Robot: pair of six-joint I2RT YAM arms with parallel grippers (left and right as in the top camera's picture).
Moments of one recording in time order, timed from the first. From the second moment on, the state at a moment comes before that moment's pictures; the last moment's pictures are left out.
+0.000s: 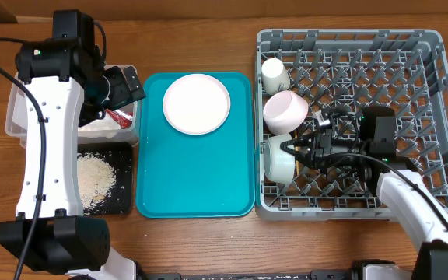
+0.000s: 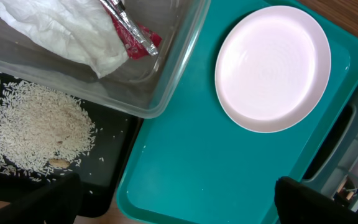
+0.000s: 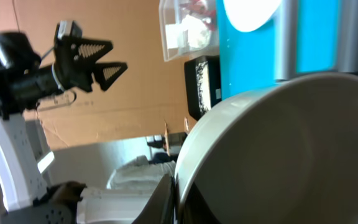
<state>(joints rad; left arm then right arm) 0.06 1.75 1.88 -1.44 0.07 -0.39 -0.01 1.41 0.67 -0.10 -1.29 0.78</state>
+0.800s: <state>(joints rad) 0.06 1.75 1.88 -1.44 0.07 -0.39 -0.16 1.42 0.84 -0.25 -1.14 0.66</state>
